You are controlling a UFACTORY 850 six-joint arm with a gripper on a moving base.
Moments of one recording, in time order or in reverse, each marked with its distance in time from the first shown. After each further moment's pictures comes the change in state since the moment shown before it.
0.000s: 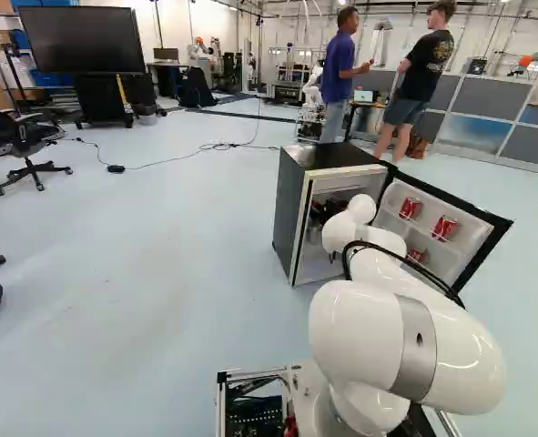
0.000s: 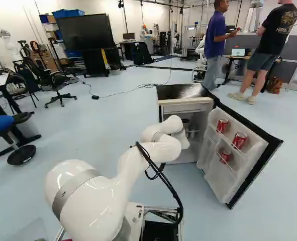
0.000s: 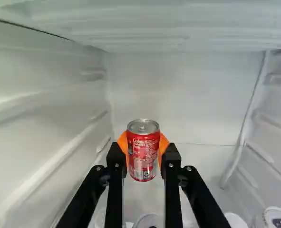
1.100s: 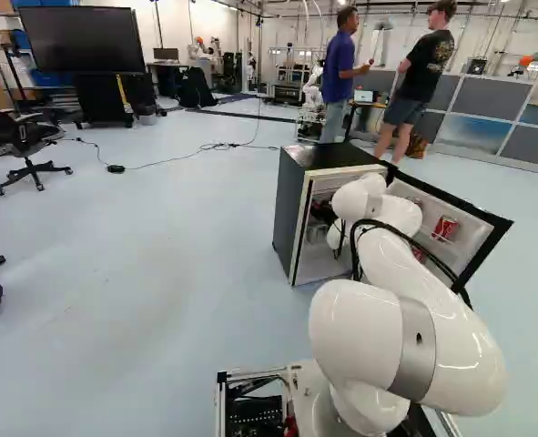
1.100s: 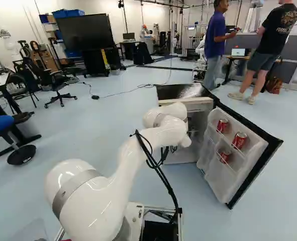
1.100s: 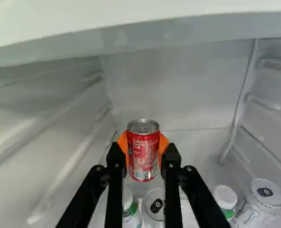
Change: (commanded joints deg) arm -1.5 16.9 27.6 0.0 0.0 0.0
